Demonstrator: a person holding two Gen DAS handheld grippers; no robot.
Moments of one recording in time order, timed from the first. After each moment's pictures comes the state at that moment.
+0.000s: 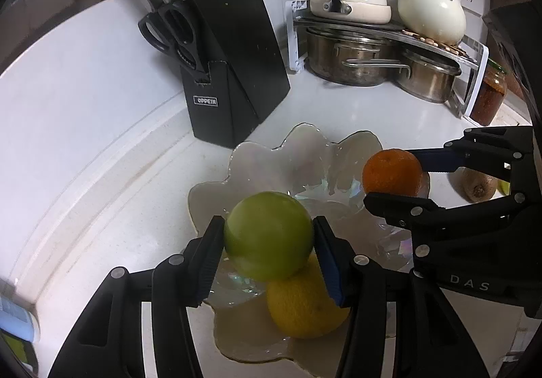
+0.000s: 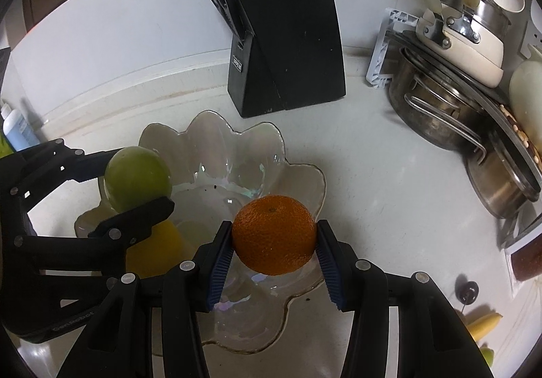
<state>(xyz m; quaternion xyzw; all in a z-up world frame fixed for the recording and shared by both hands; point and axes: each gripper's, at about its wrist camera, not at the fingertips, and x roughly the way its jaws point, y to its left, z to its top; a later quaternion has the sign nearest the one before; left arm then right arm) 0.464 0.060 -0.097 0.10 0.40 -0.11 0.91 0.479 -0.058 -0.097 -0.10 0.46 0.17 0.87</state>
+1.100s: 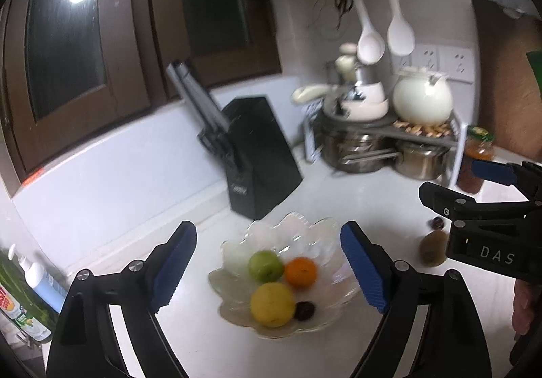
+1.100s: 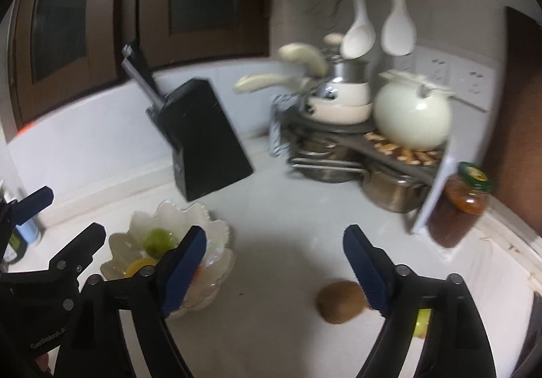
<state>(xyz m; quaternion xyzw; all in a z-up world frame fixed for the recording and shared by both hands) 0.362 0.018 0.008 0.08 0.24 -0.03 0.97 0.380 -0.141 0.003 -0.01 0.30 0.03 0.95</state>
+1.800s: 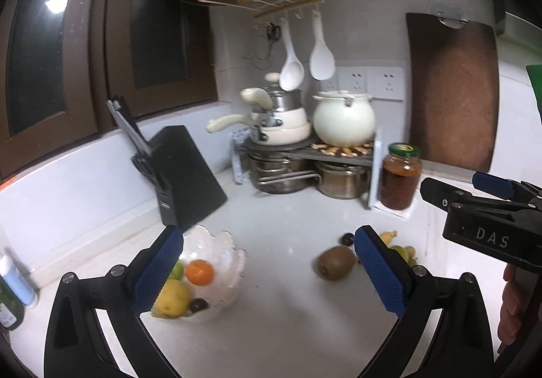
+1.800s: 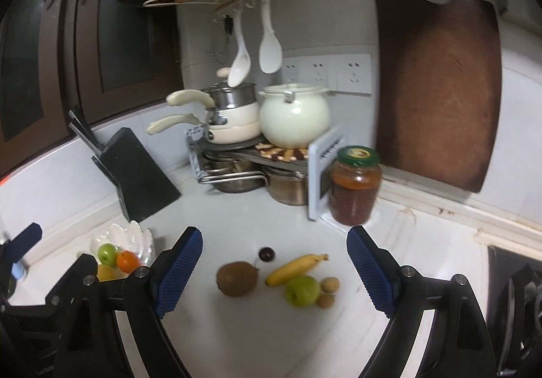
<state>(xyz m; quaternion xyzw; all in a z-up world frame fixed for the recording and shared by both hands) 0.298 -0.083 0.016 0.06 0.20 -0.11 0.97 0.290 -0.259 0.022 0.05 0.25 -0.08 0.96</state>
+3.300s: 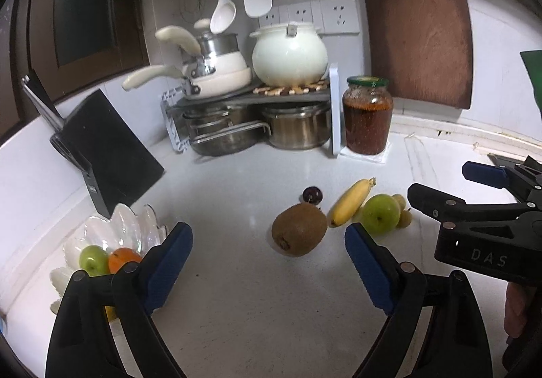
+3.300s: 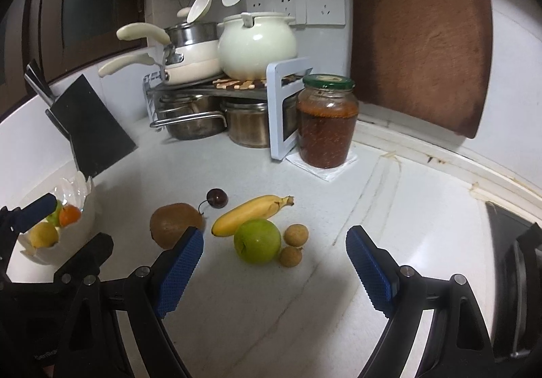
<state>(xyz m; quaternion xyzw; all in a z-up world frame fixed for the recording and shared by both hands) 0.356 -0.139 -0.067 0.12 0.26 -0.20 0.93 0.311 -0.293 -0.064 0.05 0.33 -0.13 0.93</state>
